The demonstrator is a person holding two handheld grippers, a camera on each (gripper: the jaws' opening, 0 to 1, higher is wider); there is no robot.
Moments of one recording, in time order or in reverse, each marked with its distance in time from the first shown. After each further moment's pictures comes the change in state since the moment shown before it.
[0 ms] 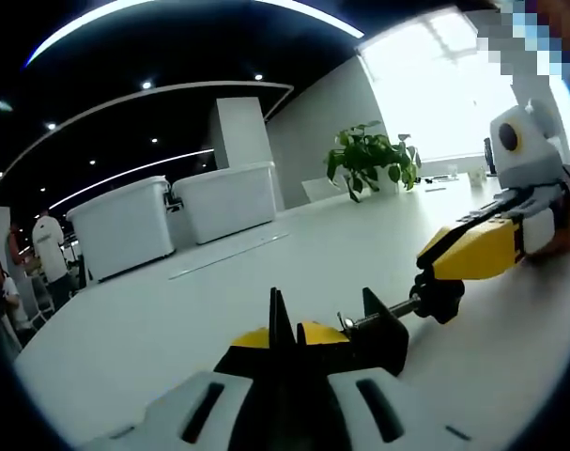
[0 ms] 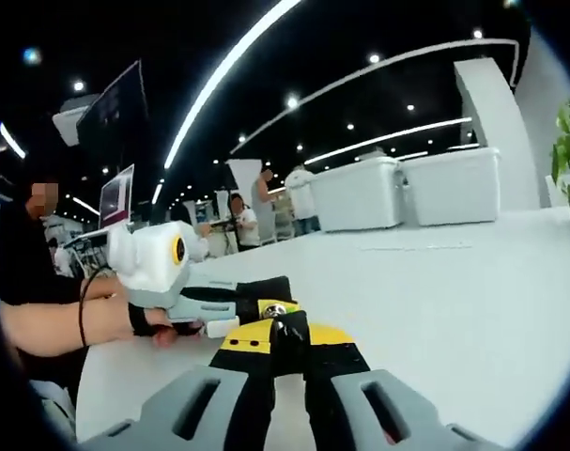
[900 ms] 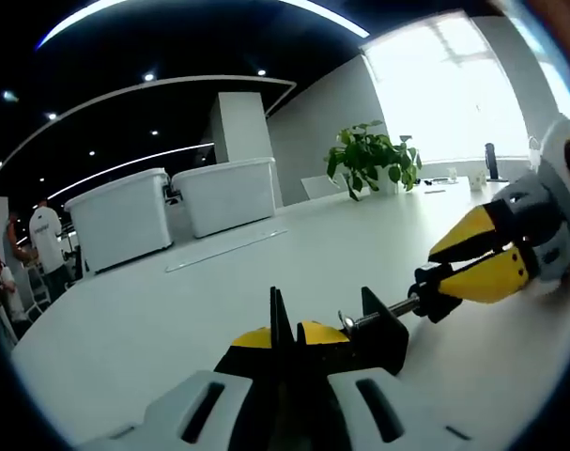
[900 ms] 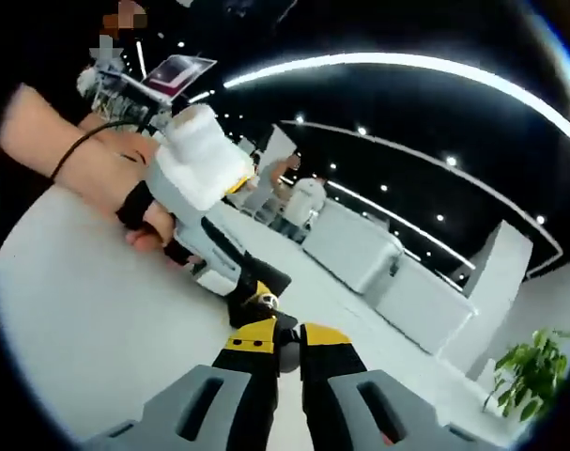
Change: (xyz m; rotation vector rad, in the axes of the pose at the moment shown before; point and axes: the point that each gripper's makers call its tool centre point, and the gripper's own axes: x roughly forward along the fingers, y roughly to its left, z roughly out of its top) left arm -0.001 0.002 -0.003 -0.034 0.018 -0.014; right arm -0.001 0.026 0.003 -0.840 -0.003 -0.122
